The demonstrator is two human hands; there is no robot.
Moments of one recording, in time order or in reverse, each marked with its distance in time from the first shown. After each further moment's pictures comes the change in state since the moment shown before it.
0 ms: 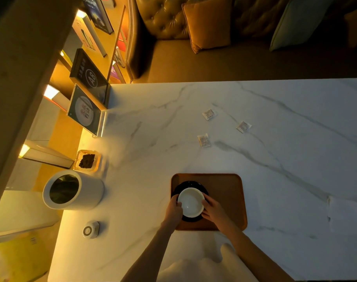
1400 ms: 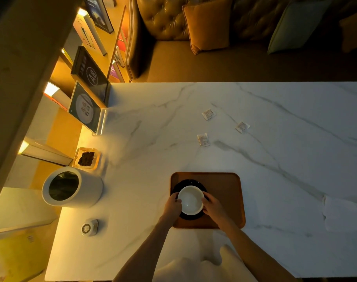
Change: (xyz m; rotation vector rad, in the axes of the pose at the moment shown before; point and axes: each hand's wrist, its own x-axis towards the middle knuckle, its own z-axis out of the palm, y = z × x) left_hand 0.002 0.006 -0.008 0.030 -0.041 -0.015; right_hand 0.000 -0.002 0.000 -0.269 0.041 -0.101
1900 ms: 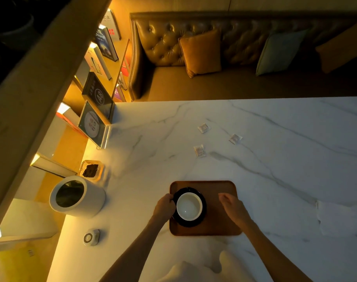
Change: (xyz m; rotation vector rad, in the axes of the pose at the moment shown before) left_hand -0.023 0.022 -0.038 0.322 0.089 0.175; right_hand -0.033 -0.010 -0.072 -0.475 0.308 -0.235
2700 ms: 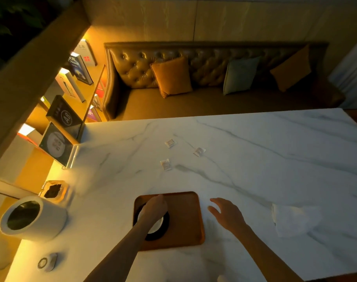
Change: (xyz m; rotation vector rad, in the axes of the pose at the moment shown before) left_hand -0.016 0.111 0.055 0.324 0.038 0.155; right_hand -0.024 0.065 -0.120 -0.421 0.057 -0.187
